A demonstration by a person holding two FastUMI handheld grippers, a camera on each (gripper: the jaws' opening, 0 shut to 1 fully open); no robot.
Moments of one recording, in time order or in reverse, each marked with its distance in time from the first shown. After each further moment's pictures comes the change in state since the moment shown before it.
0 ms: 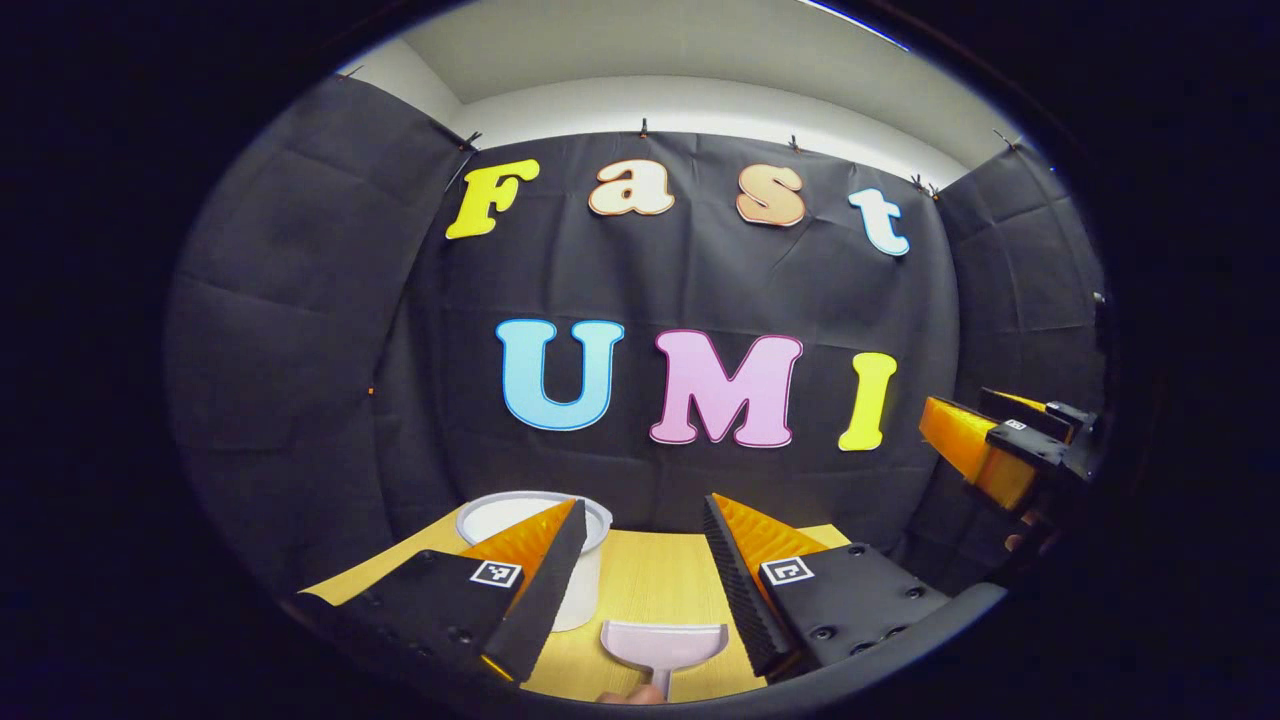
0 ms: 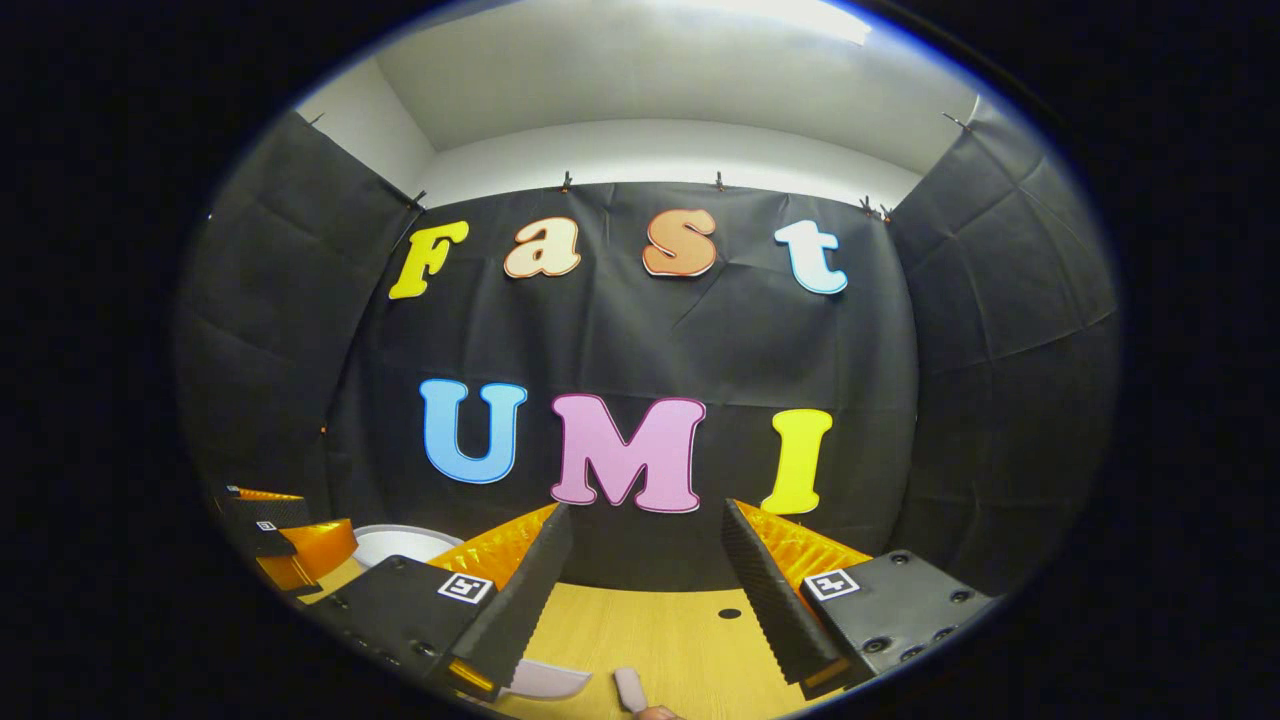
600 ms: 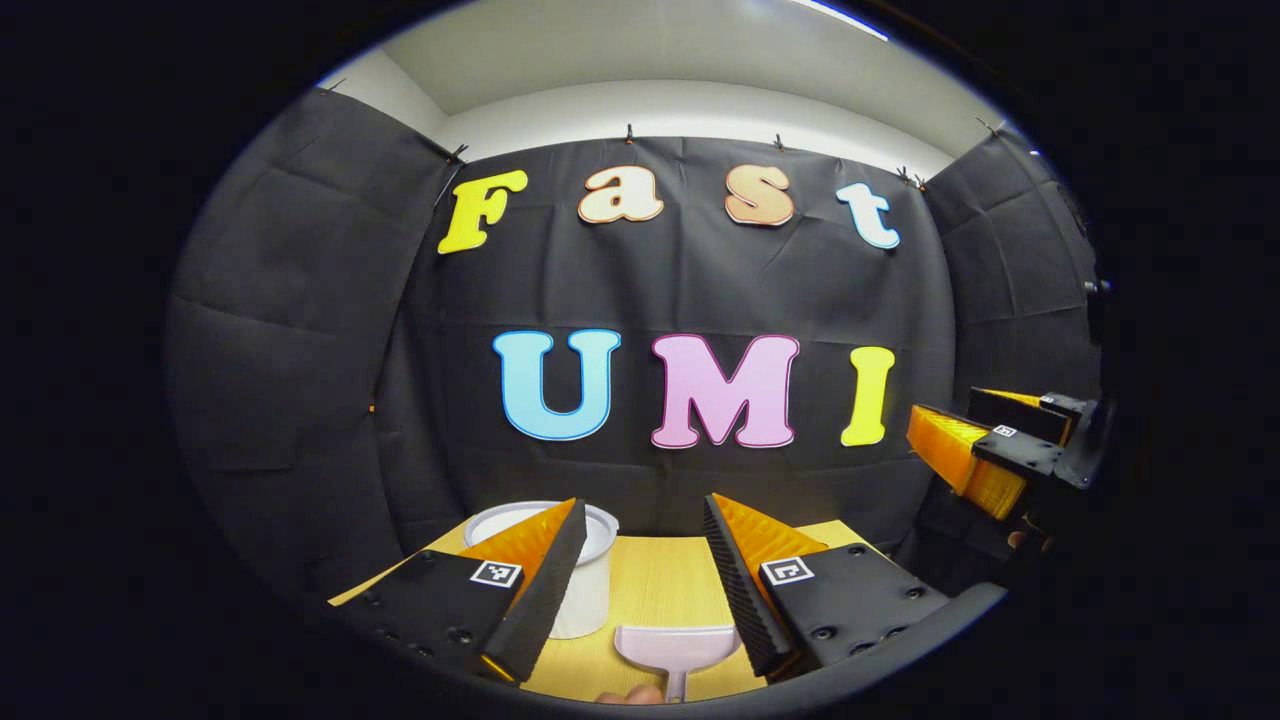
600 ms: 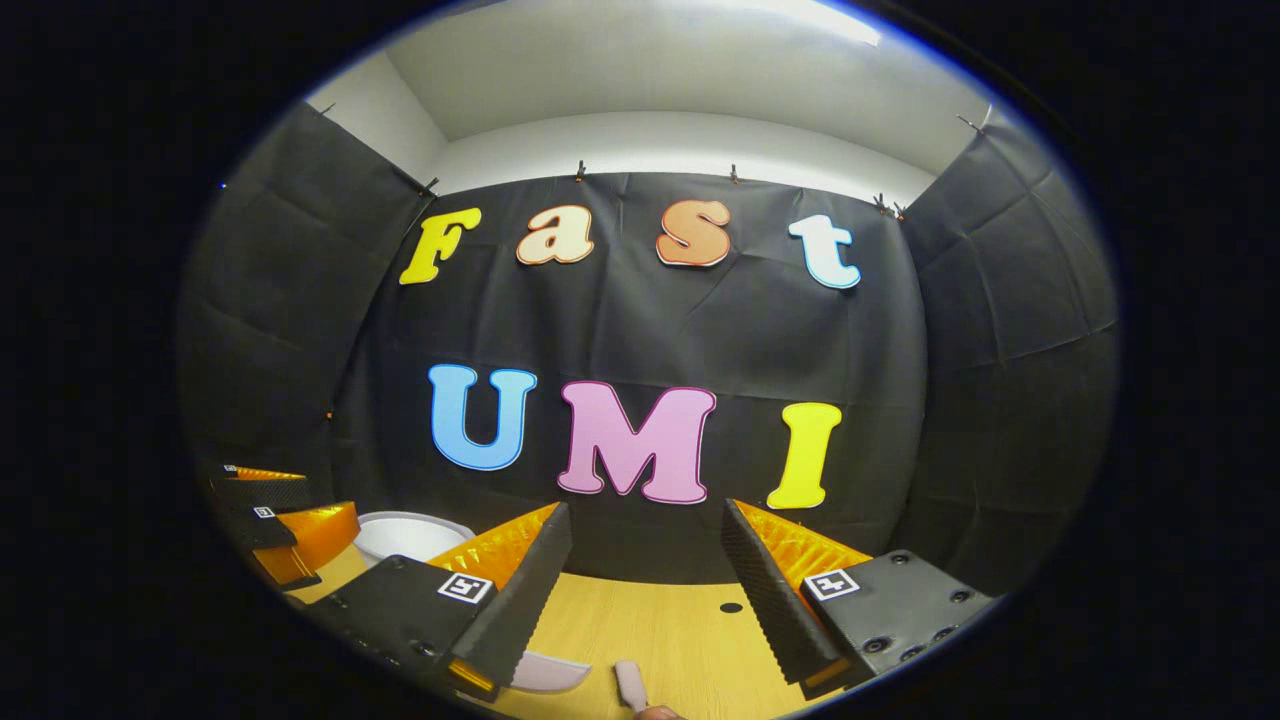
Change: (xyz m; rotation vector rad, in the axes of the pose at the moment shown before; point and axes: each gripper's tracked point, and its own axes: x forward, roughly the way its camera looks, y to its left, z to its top) left arm 0.005 0.001 0.003 0.060 -0.014 -0.009; right arm -0.017 0.009 -0.010 -0.013 0.037 0.020
